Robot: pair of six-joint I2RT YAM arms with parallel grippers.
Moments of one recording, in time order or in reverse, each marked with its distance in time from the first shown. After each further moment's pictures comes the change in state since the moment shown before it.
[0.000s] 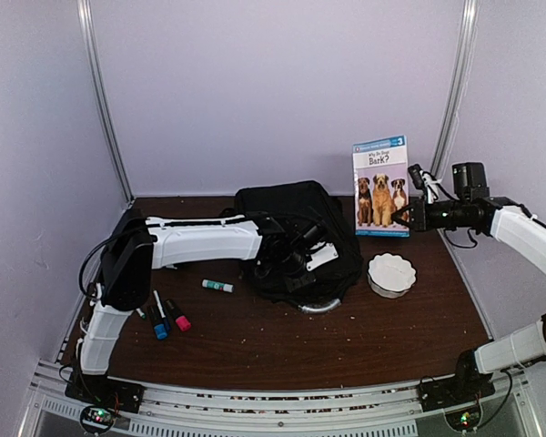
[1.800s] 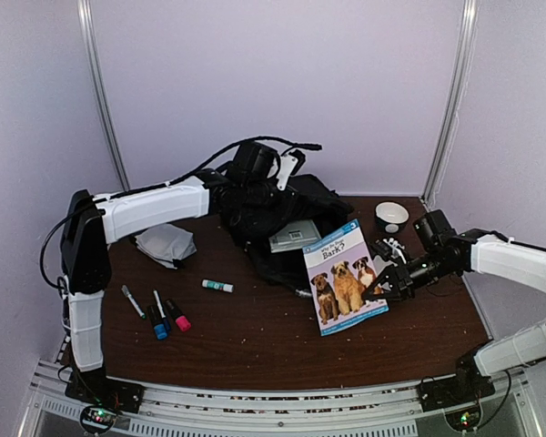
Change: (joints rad) left arm 0.213 -0.219 -0.071 0.394 0.131 -0.314; right arm 0.268 -0.014 -0.247 -0.199 -0.377 0.272
